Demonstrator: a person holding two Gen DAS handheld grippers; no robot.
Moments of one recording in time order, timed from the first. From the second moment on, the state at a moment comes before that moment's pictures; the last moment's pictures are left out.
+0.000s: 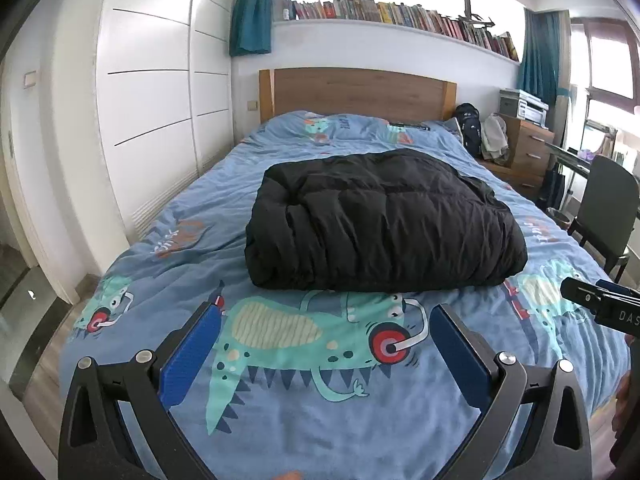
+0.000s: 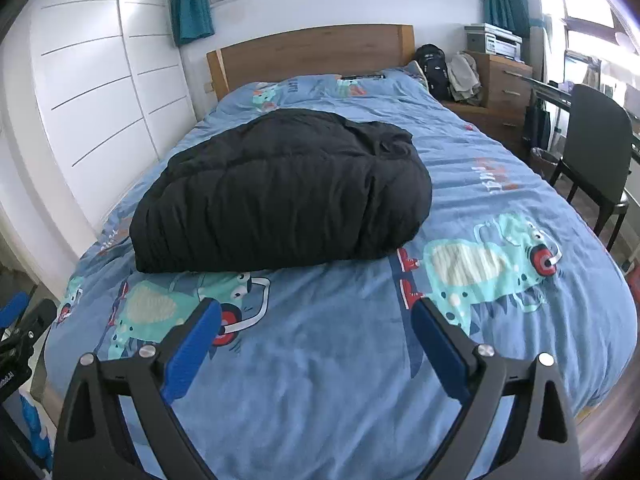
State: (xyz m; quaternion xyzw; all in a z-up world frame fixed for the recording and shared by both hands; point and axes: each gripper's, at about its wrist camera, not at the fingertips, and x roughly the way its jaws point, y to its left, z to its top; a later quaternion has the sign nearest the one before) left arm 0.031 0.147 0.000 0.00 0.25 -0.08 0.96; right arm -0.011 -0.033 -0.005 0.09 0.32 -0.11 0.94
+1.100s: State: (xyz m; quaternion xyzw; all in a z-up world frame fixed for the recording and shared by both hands) left arm 0.032 0.131 -0.027 0.02 0.28 -0.07 0.96; right arm -0.027 -0.069 -0.032 0.10 0.32 -0.16 0.93
